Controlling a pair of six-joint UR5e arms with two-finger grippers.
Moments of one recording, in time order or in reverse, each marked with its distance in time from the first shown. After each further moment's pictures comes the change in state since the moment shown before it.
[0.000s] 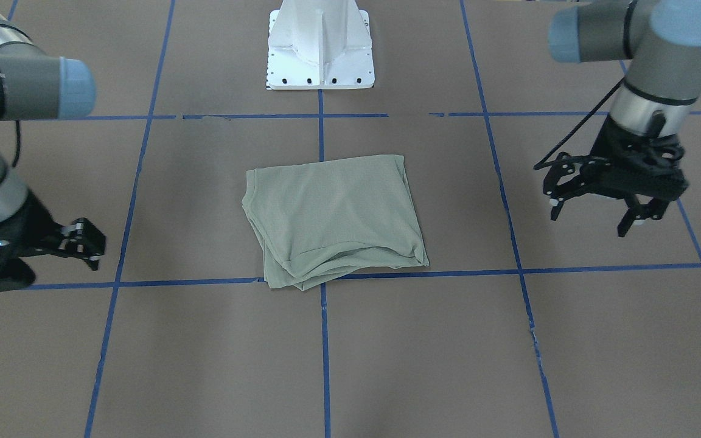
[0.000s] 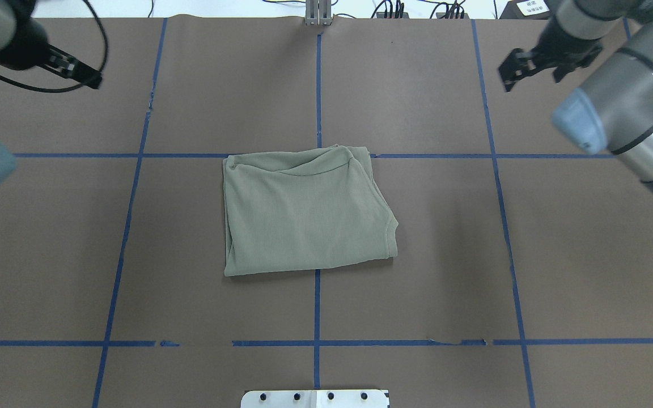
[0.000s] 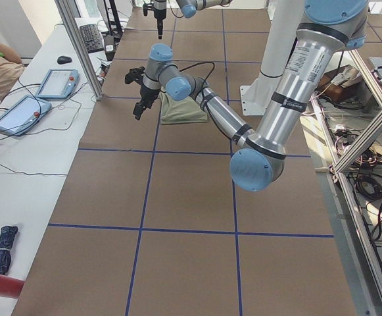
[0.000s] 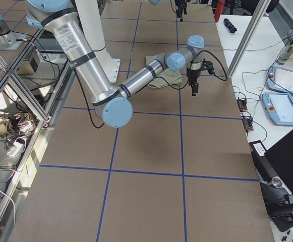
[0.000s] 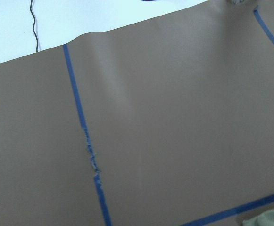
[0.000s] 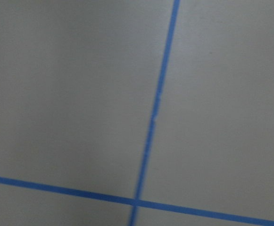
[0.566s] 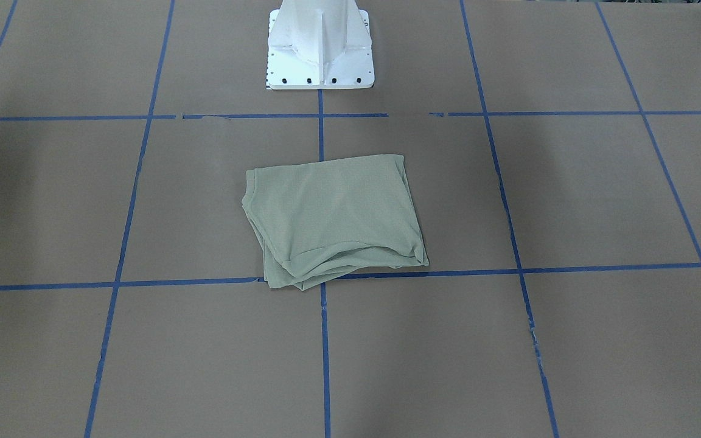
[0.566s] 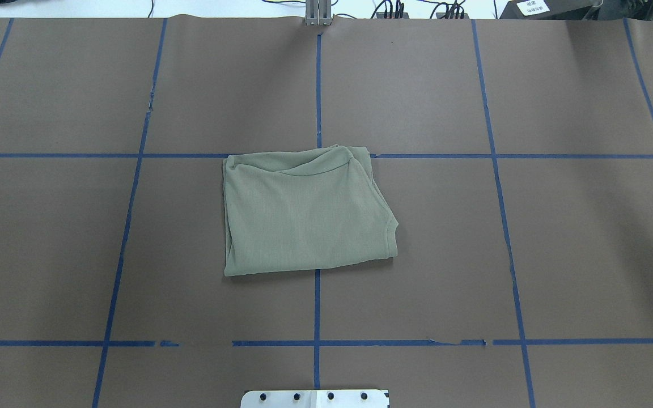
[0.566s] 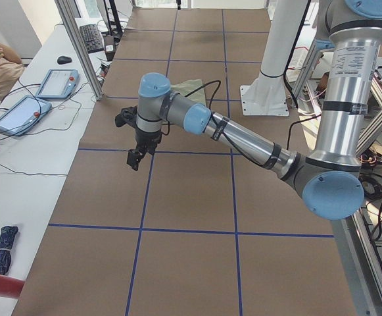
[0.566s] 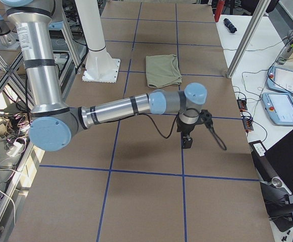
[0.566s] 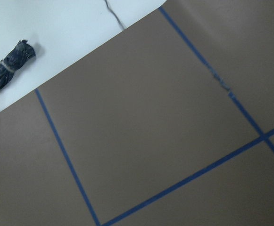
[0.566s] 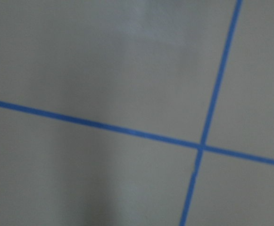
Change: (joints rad) left arm -0.326 0.299 -0.014 0.073 -0.164 0.425; right arm 0.332 -0.424 0.010 0.004 0.156 -0.452
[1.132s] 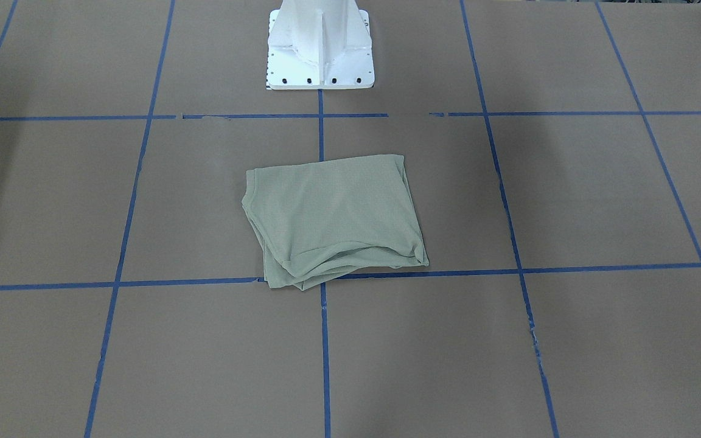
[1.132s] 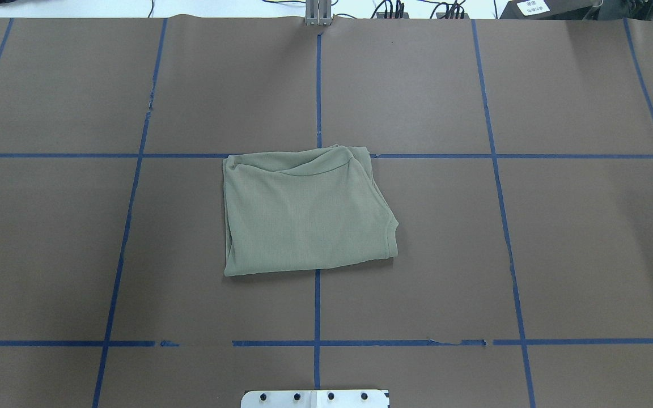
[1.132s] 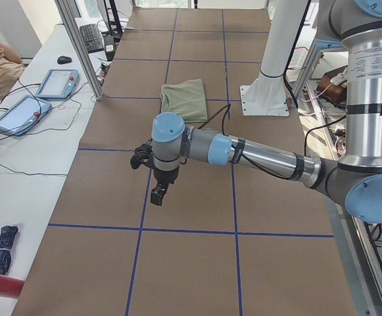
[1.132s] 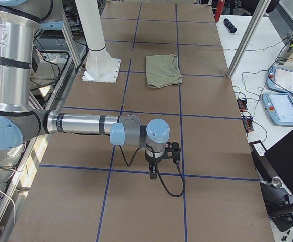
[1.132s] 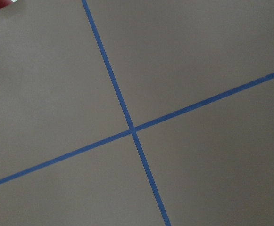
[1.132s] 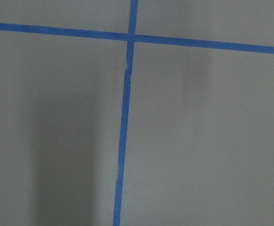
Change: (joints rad) left arm -0.082 0.193 0.029 -0.013 -0.153 0.055; right arm 0.067 -0.213 0.032 0.124 0.014 0.000
